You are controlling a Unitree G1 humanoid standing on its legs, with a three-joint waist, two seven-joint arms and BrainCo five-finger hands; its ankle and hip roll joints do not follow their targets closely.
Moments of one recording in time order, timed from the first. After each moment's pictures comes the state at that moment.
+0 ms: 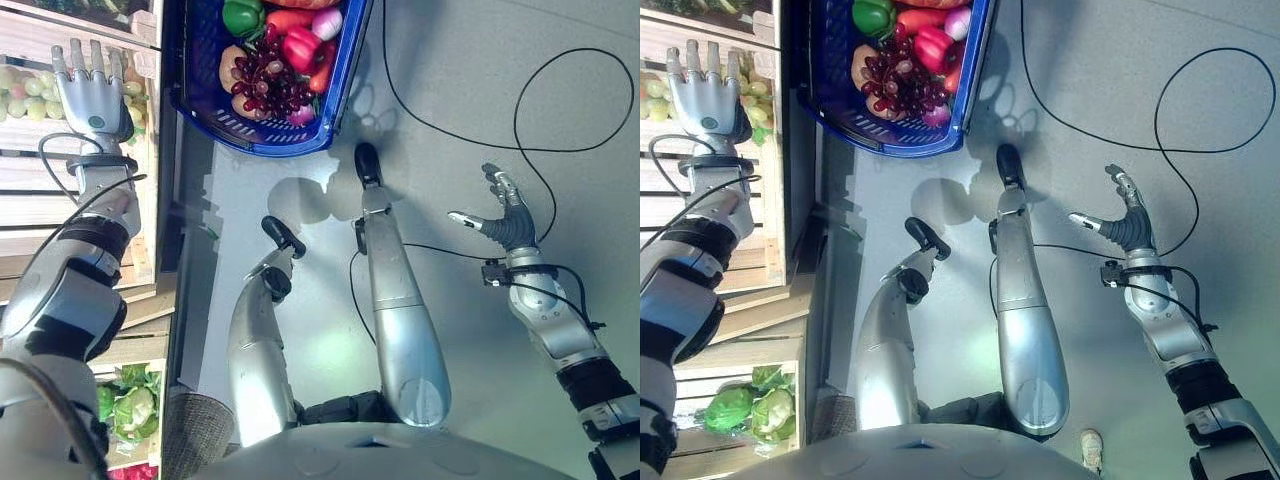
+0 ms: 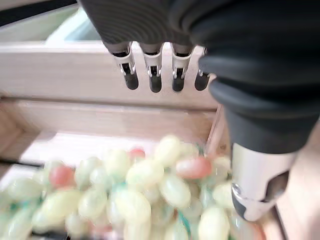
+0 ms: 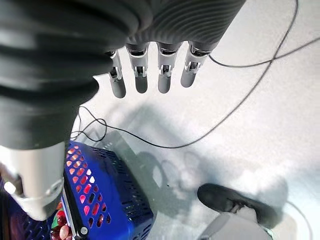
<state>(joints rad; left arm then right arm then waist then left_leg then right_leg) -0.97 0.78 -0.67 1.05 0.77 0.41 0.63 -0.10 -0.72 0.24 0.20 0.22 -0.29 -0.32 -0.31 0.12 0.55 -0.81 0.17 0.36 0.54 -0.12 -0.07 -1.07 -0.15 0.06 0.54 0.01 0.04</state>
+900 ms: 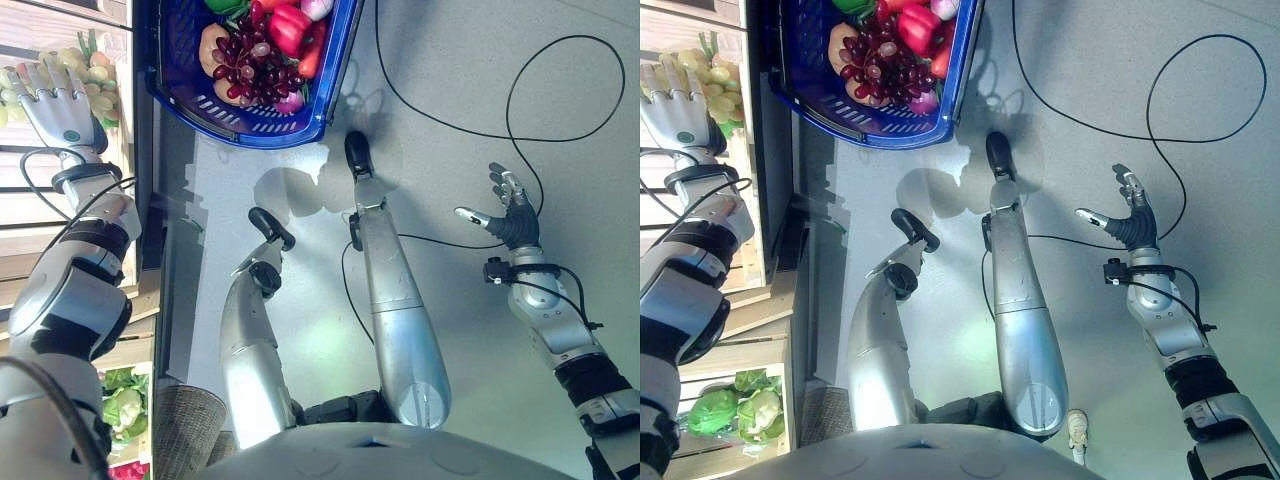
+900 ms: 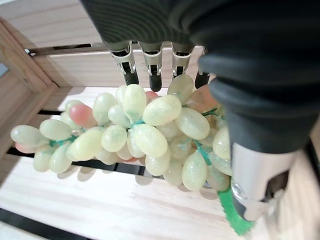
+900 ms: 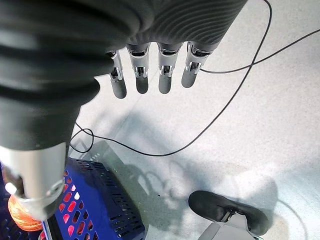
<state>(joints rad) -0.95 0.76 -0.66 1.12 0.70 0.57 0.67 -0.13 -0.72 0.24 0.27 0.30 -0.36 -0.32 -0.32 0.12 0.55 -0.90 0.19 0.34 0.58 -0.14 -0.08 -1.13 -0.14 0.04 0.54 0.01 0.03</state>
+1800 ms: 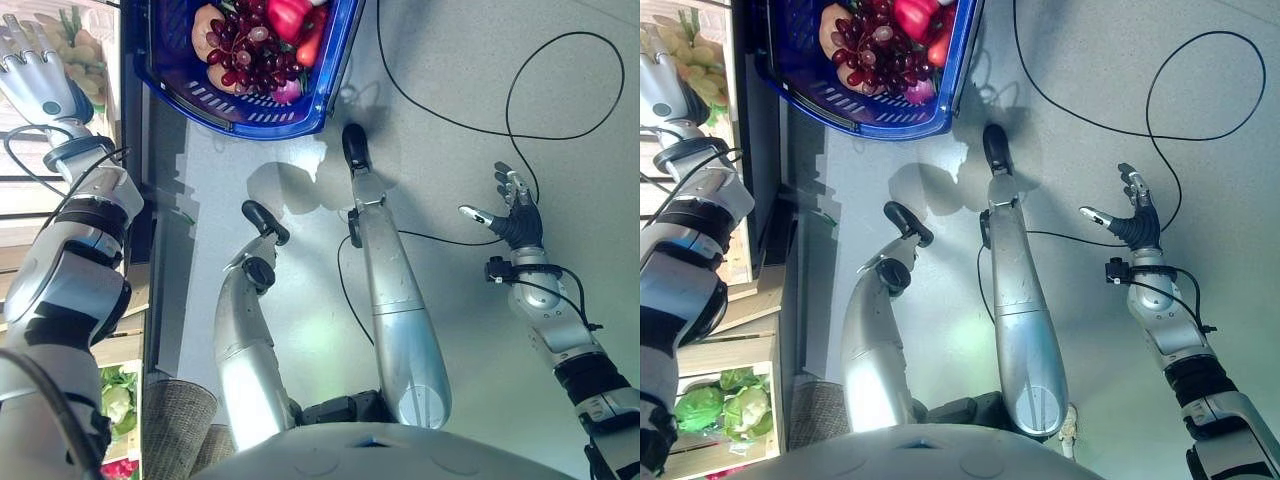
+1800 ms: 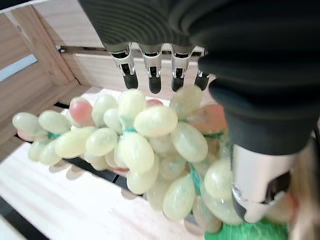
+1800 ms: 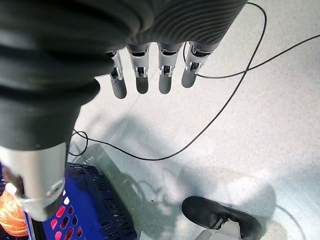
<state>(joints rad) -1.05 0.76 -0.62 1.07 0.57 0.60 0.76 -0.13 -0.72 0.25 0.31 0.33 -0.39 -0.34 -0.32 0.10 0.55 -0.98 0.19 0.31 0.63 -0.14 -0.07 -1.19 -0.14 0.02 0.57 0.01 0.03</state>
